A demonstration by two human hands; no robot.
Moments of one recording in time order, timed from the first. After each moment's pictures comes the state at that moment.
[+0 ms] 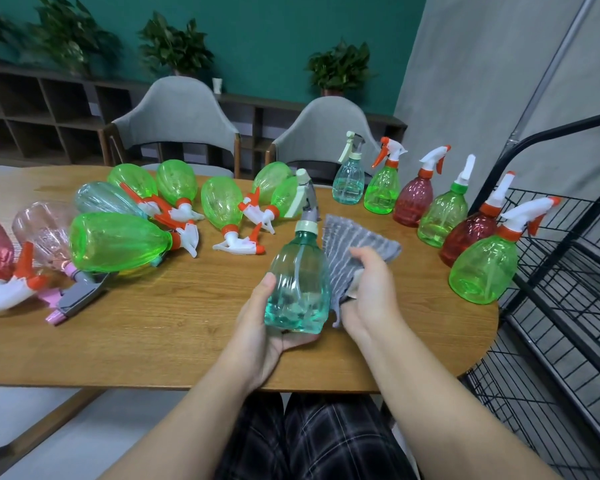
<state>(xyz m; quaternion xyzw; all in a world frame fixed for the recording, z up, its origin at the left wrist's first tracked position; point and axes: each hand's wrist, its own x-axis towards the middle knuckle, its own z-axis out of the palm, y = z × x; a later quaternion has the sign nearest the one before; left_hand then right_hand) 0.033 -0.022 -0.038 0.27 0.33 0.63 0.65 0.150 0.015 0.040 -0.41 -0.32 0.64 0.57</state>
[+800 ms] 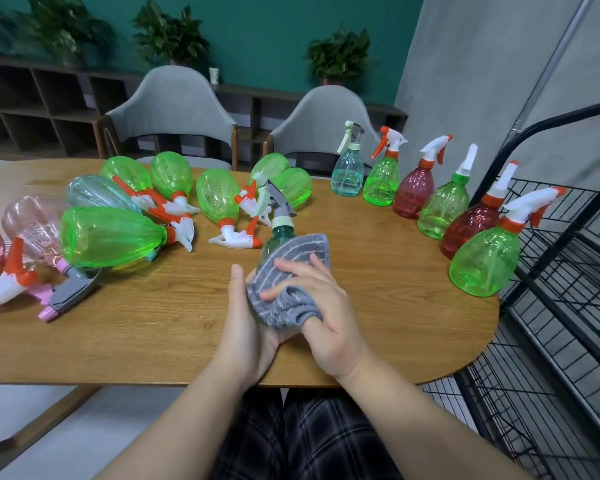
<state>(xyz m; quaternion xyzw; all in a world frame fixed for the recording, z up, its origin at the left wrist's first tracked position) 0.035 -0.024 -0.034 0.25 0.30 0.67 0.63 0.148 0.002 -0.013 -0.24 -0.82 0.23 0.47</state>
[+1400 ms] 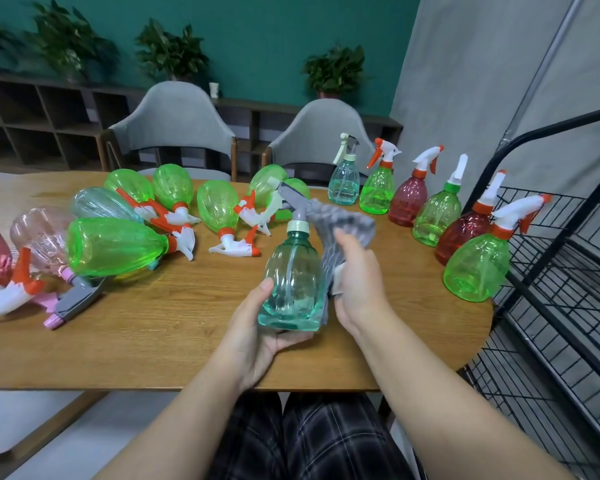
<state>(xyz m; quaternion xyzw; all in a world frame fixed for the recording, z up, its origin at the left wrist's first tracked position) 0.031 -0.025 -0.035 0.26 0.31 0.63 0.67 0.147 0.024 0.040 -0.39 -0.45 0.57 0.56</state>
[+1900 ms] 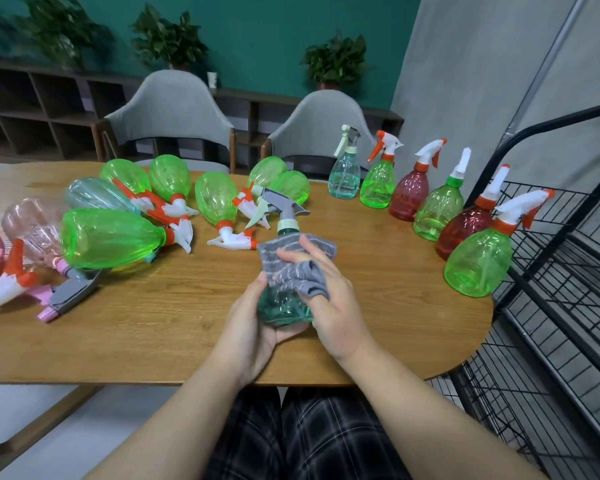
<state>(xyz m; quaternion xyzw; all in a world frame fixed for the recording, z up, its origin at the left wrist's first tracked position) 0.032 -0.022 -0.039 0.27 0.32 0.65 0.64 0.151 0.010 -0.007 -0.30 -0.76 0.33 0.46</state>
